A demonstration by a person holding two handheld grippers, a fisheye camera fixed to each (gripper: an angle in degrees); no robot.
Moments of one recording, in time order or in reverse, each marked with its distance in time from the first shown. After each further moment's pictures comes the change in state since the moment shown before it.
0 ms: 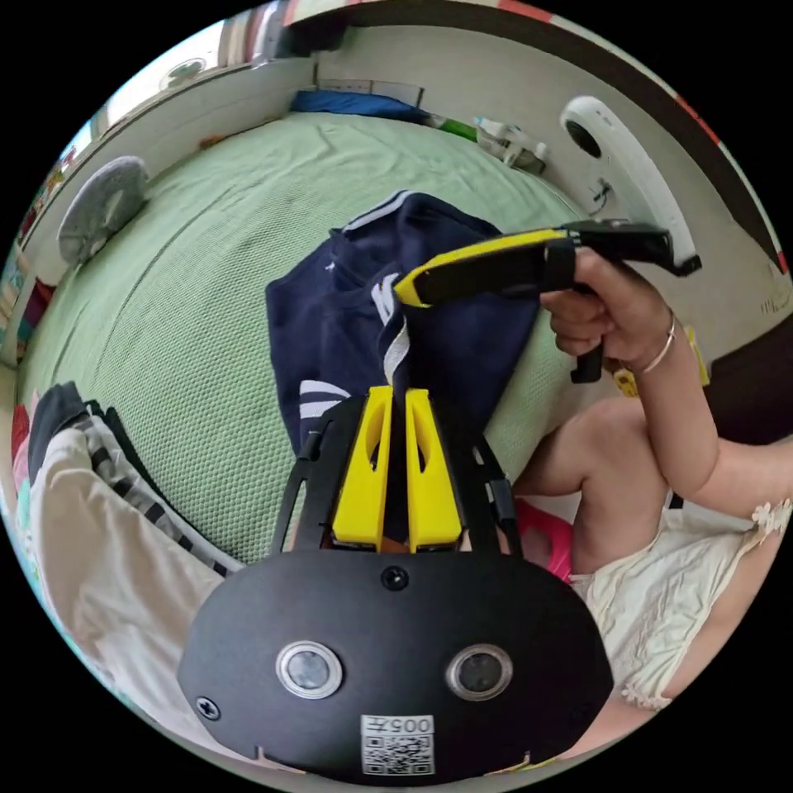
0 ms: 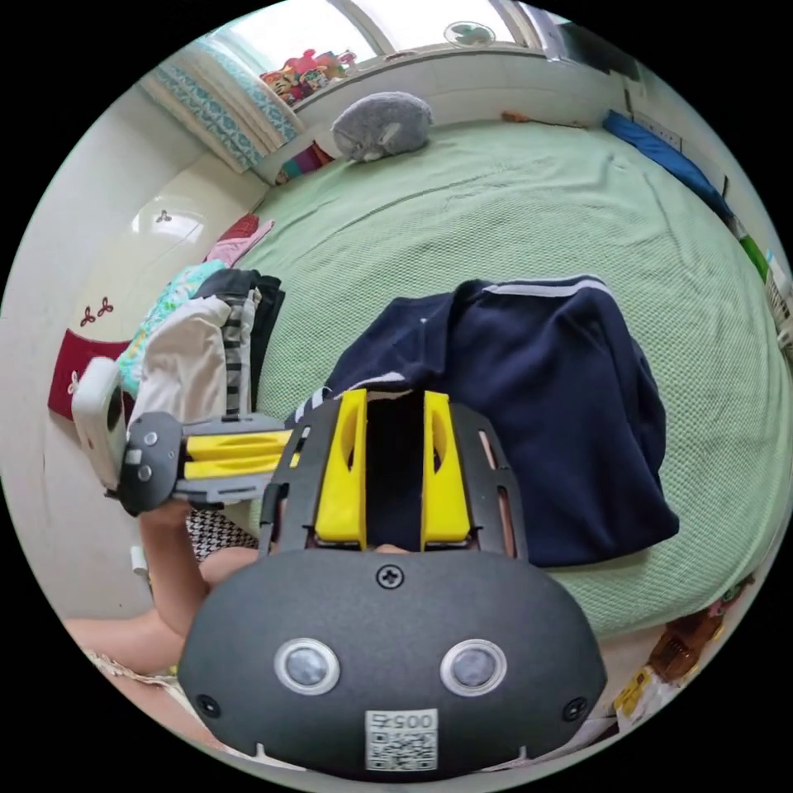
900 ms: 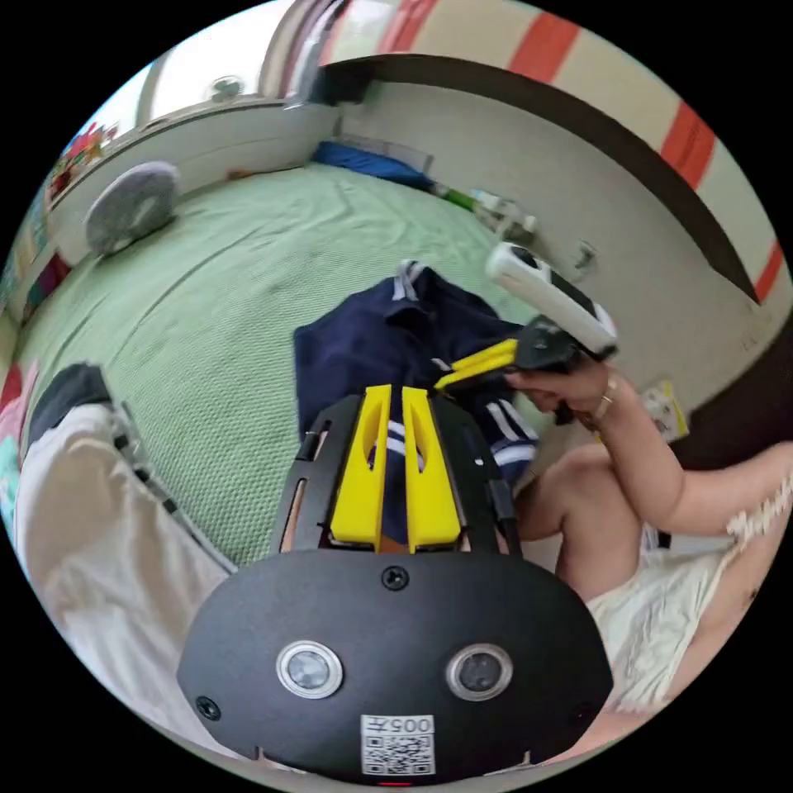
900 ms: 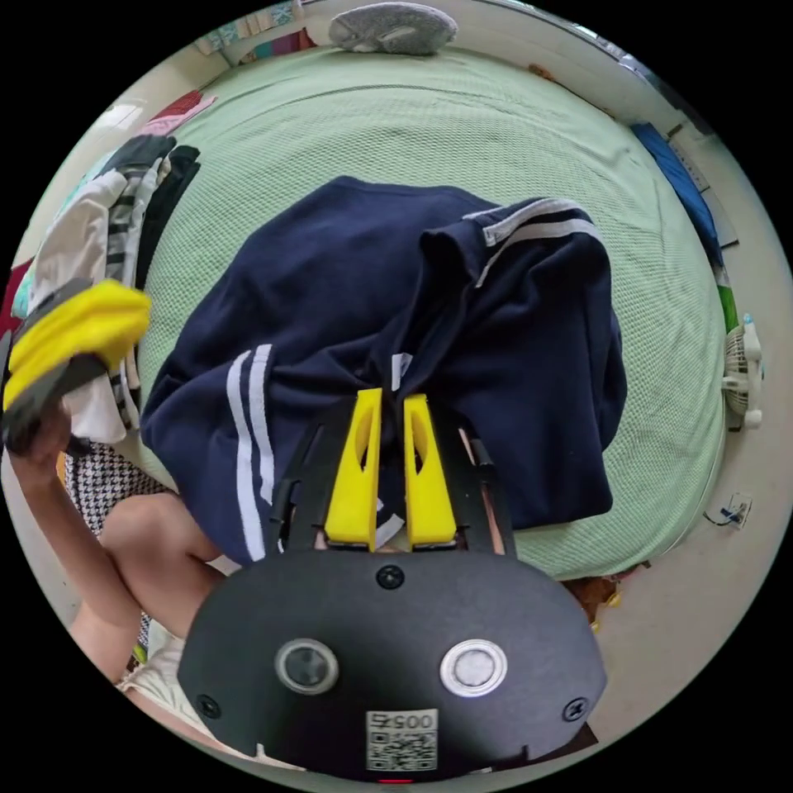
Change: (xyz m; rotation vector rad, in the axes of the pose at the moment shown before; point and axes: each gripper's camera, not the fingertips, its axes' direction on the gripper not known) left arm -0.060 0.006 -0.035 0.227 0.005 -0.170; right arm -0.055 -0.031 0.073 -0.342 0.400 -0.129
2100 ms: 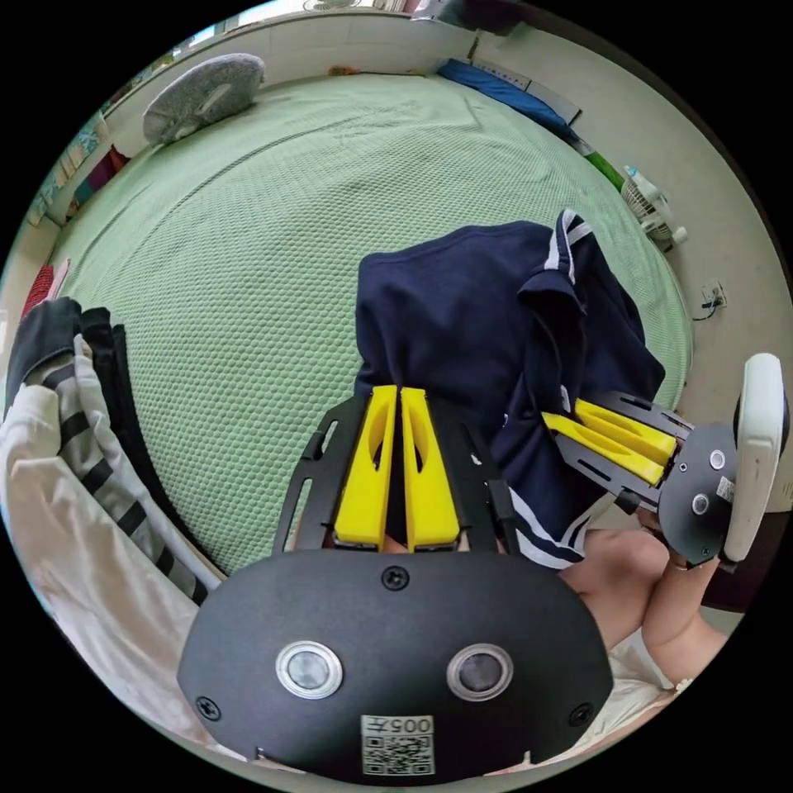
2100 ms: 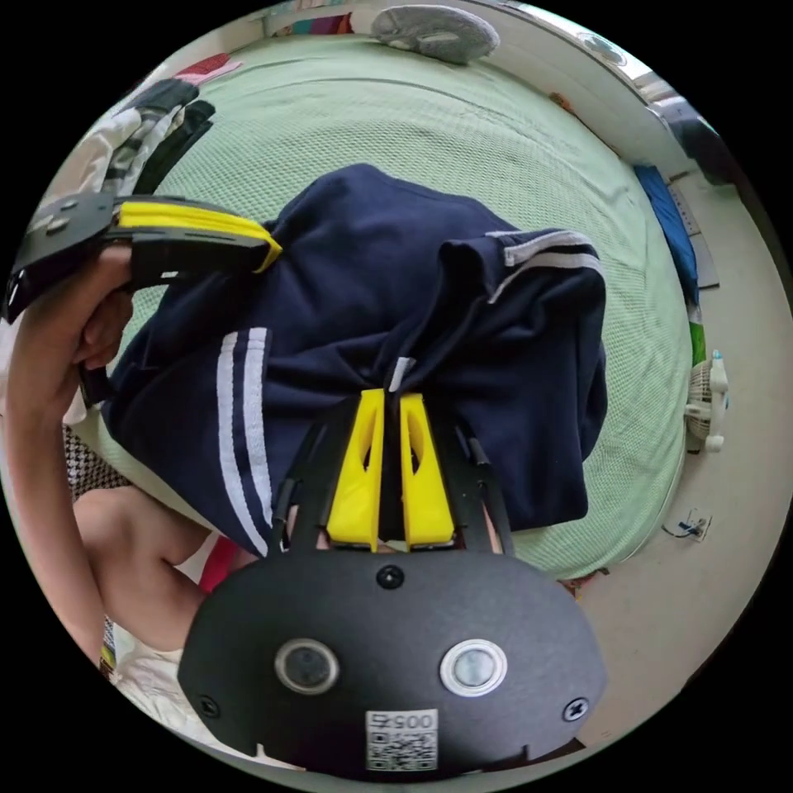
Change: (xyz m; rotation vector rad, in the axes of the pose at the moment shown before) left arm -0.039 -0.024 0.072 -0.259 -0.133 -0.255; right arm -0.061 0.039 -0.018 0.016 0.145 -0.061
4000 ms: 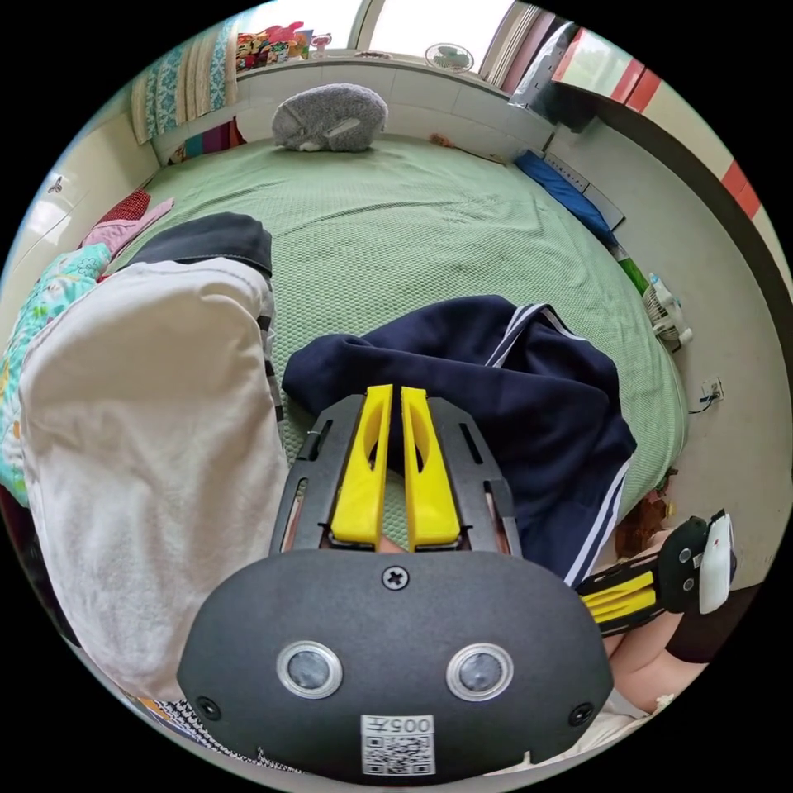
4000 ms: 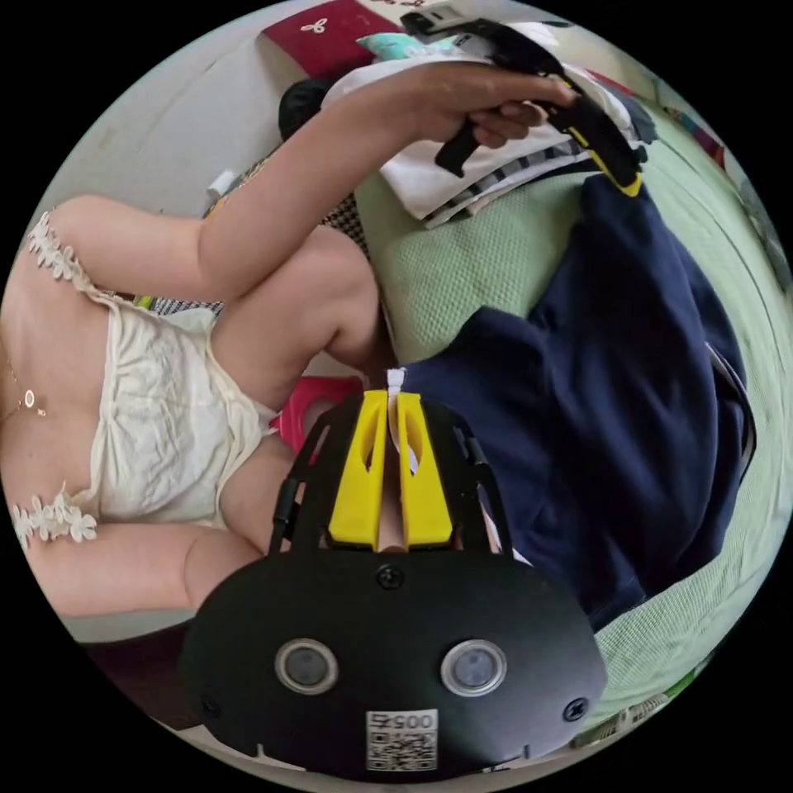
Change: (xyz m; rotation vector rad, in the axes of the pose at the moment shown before) left arm -0.010 0.121 -0.119 0.221 -0.023 -0.248; right arm 0.001 0.221 -0.042 -0.016 -0.541 -0.993
